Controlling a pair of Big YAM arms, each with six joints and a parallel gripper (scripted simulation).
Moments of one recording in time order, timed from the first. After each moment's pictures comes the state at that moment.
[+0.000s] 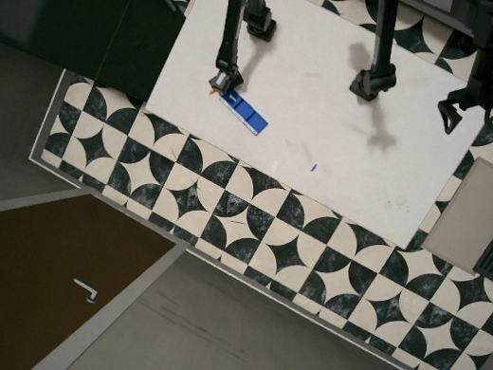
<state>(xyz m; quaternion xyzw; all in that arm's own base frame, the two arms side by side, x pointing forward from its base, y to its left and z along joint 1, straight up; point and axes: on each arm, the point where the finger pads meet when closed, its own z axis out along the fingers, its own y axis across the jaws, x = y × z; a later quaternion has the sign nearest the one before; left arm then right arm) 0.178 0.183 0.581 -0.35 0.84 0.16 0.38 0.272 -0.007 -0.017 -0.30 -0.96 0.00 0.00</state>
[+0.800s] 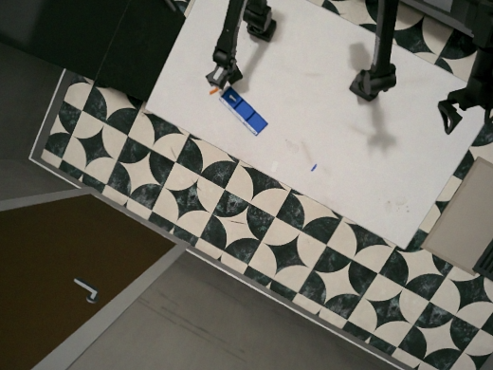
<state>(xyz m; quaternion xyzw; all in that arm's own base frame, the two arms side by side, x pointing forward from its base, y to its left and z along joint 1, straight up) 0.178 0.183 0.581 -0.35 0.84 0.16 0.38 0.267 -0.006 0.042 -0.29 -0.96 0.00 0.00</state>
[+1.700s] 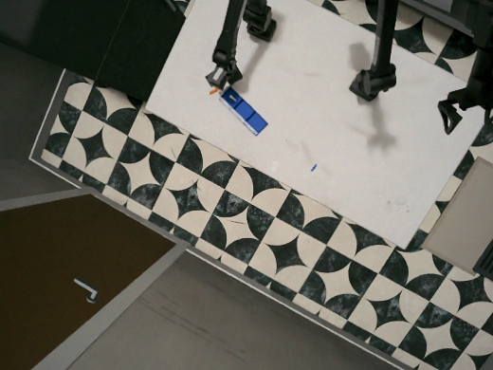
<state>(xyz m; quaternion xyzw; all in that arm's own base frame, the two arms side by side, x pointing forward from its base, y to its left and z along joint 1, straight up) 0.178 0.183 0.581 -0.35 0.84 0.16 0.38 0.269 -0.006 0.042 -0.29 -0.96 0.00 0.00</state>
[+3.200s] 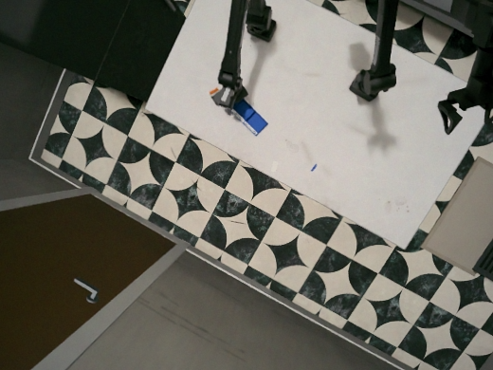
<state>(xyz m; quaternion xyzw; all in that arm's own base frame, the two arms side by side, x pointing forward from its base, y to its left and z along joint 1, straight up) 0.178 0.183 0.581 -0.35 0.84 0.16 0.38 0.329 0.050 0.049 -0.25 -0.97 0.00 0.01</state>
